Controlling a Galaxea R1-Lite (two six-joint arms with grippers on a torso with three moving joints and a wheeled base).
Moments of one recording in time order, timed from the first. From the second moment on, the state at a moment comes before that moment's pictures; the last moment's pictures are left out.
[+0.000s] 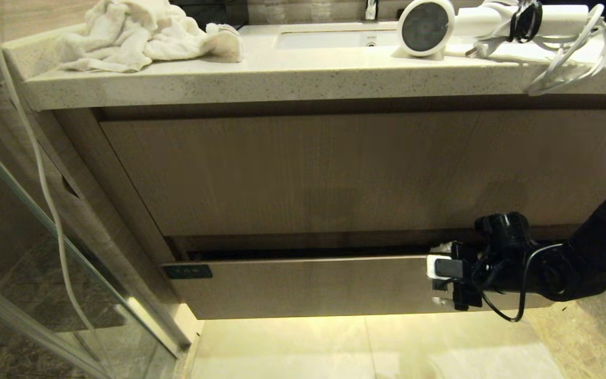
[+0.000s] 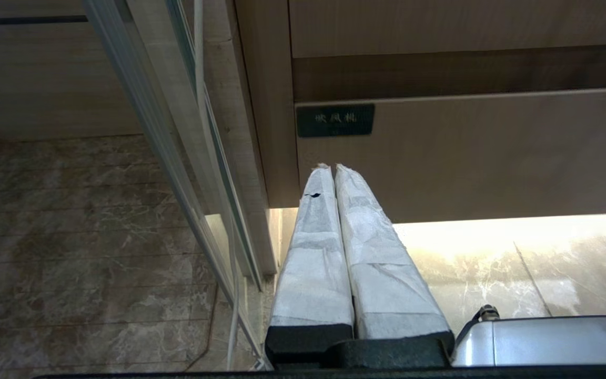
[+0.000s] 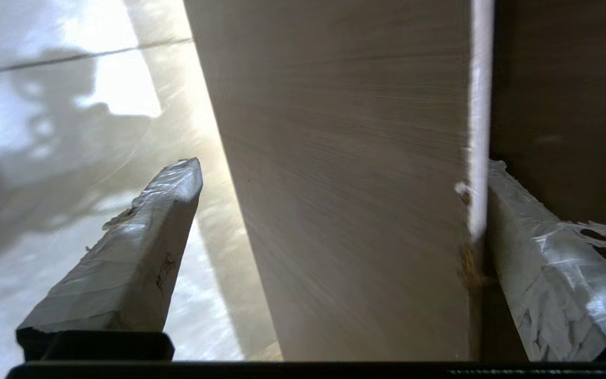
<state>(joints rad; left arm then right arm) 0.00 0.00 0.00 0.00 0.00 0.00 0.10 2.11 -0.77 -0.50 0.23 -1.33</state>
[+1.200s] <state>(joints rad) 0.00 0.00 0.00 0.00 0.00 0.00 0.07 1.81 -0.68 -0.10 0.23 -1.30</state>
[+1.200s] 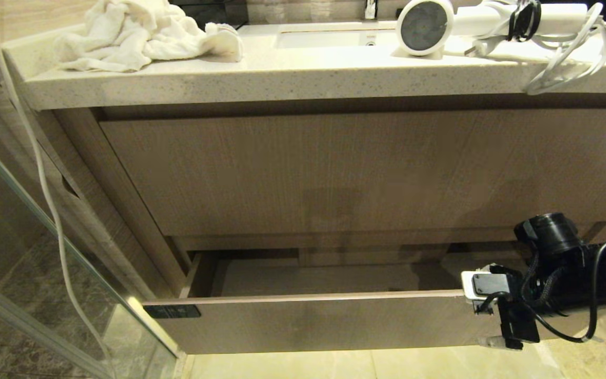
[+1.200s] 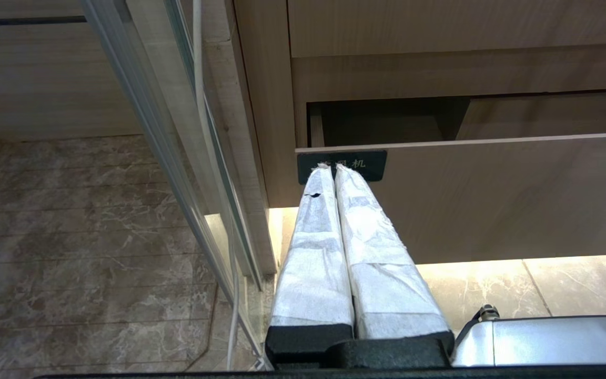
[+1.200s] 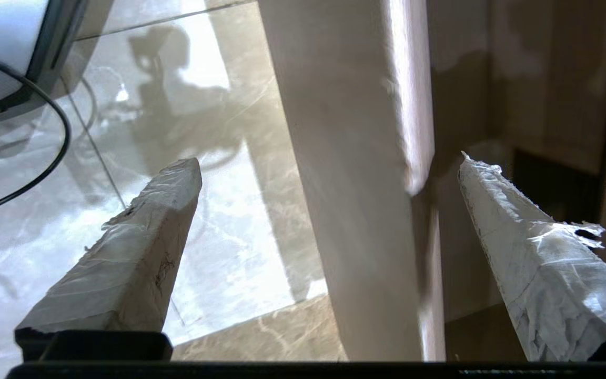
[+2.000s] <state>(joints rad) 0.00 0.00 0.00 0.00 0.00 0.00 -0.02 1.41 -0.53 -0.06 0.22 -0.75</state>
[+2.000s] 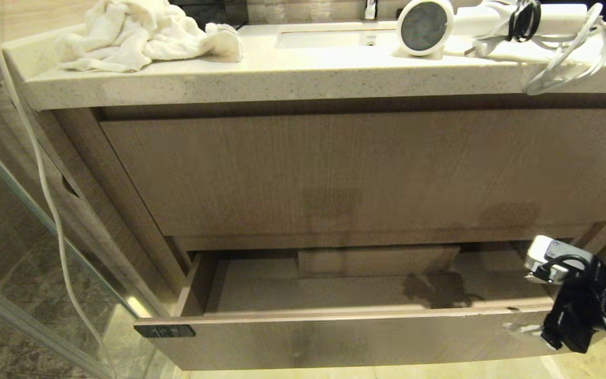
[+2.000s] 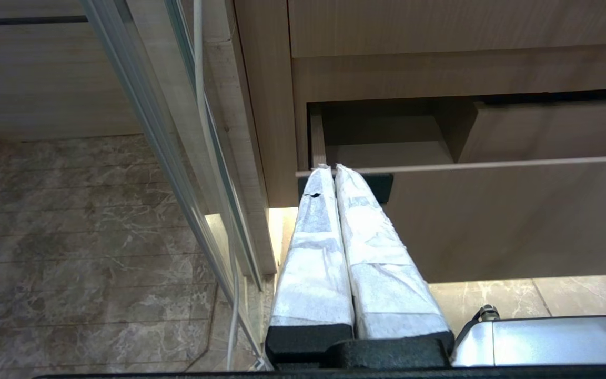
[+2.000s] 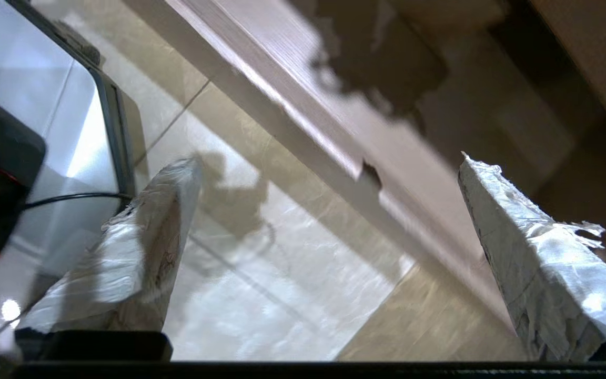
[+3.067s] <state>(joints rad) 0.00 0.00 0.00 0.00 0.00 0.00 -0.34 0.93 -0.42 0.10 0.17 -0.57</state>
